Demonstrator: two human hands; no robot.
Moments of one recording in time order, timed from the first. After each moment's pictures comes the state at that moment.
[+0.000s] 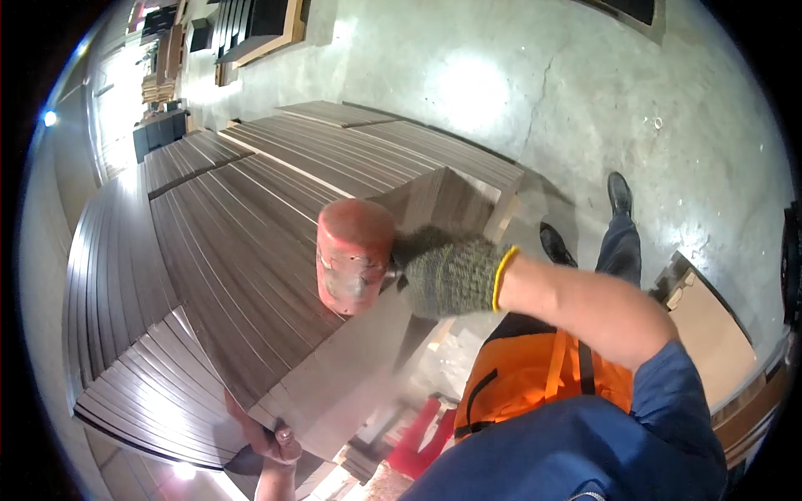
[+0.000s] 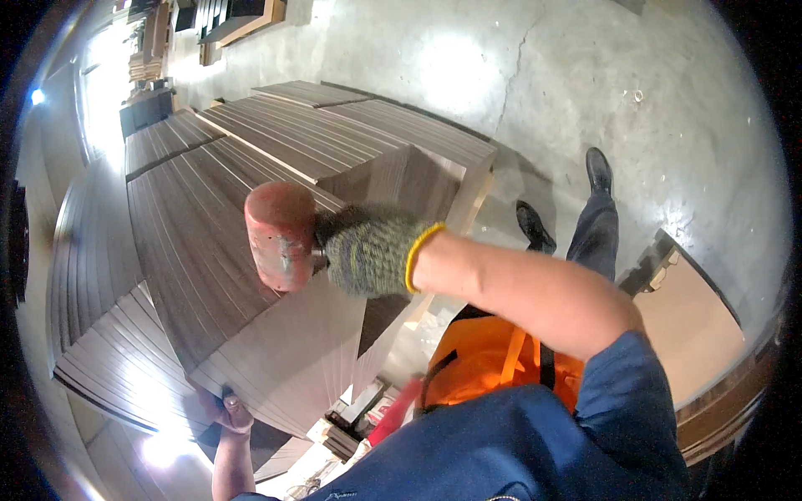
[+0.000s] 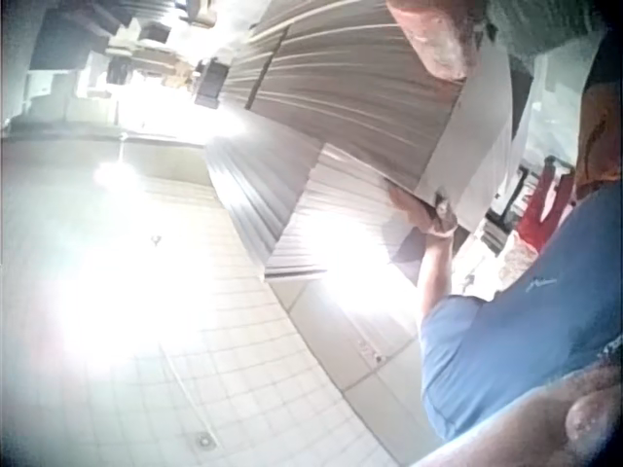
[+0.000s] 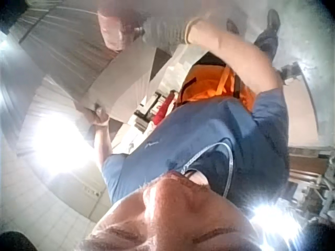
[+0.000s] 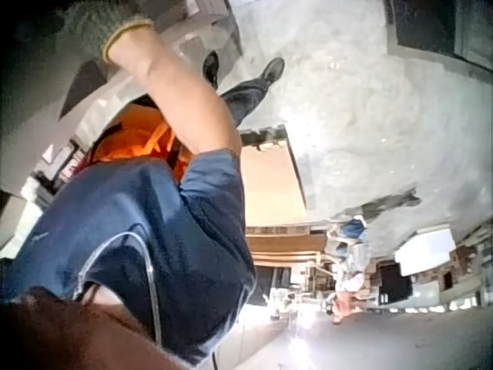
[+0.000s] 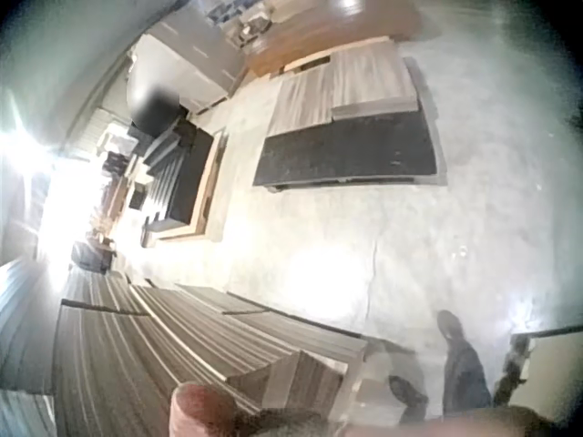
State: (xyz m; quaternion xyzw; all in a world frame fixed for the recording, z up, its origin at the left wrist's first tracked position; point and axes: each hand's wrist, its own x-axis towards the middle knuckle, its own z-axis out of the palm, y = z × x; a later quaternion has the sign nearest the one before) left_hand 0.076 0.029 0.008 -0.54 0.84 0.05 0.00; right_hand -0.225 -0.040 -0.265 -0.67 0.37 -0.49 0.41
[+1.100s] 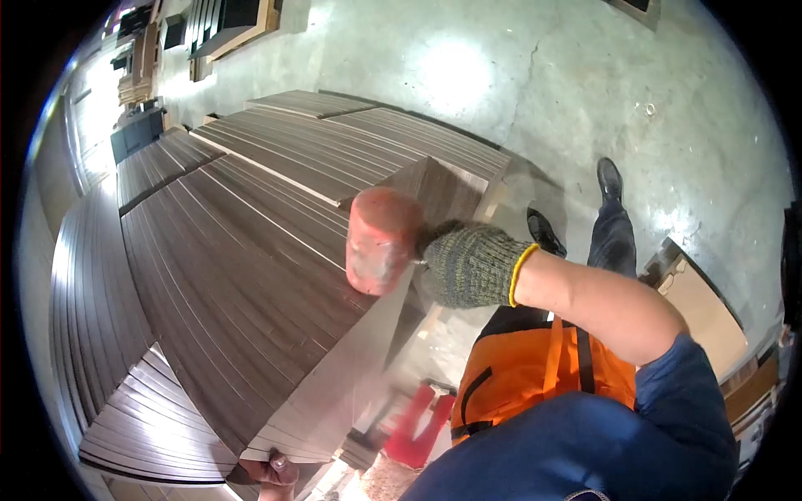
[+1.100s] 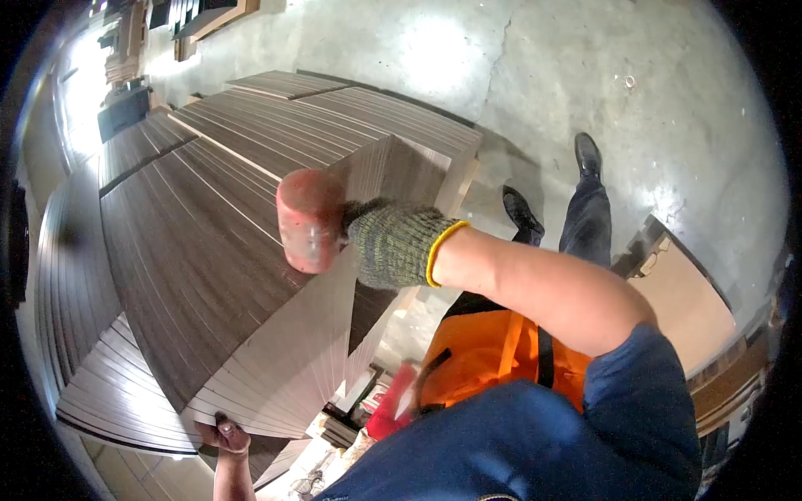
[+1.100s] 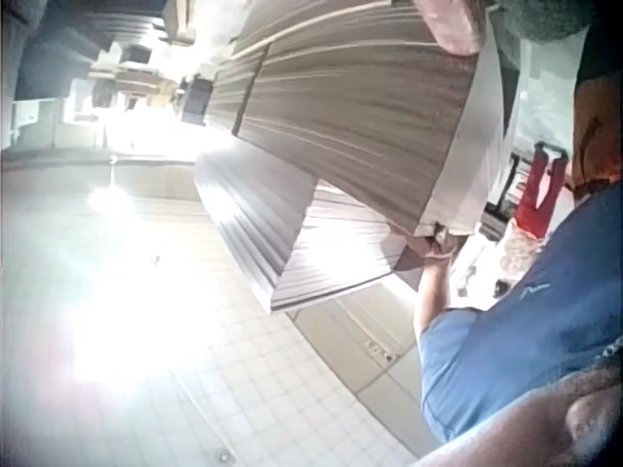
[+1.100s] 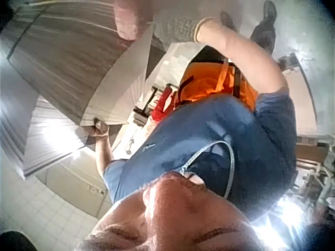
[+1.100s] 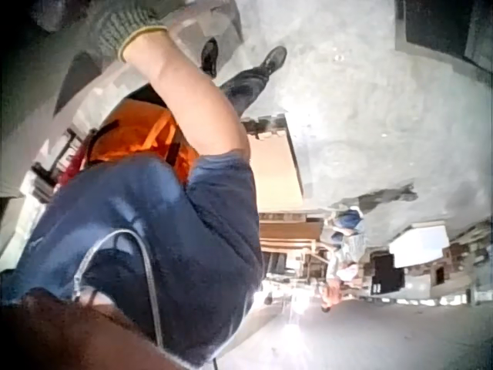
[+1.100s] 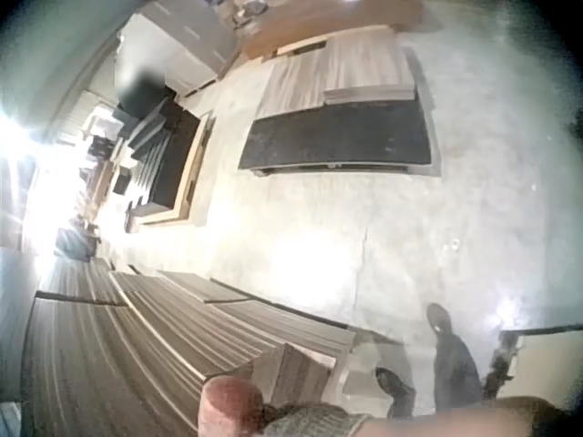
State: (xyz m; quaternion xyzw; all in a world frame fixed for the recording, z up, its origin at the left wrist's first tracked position) left_hand 0.093 0.043 0.016 -0.53 0.84 0.06 -0.04; right_hand -0.245 -0.043 -0.303 -0.80 0.39 -0.27 0.38
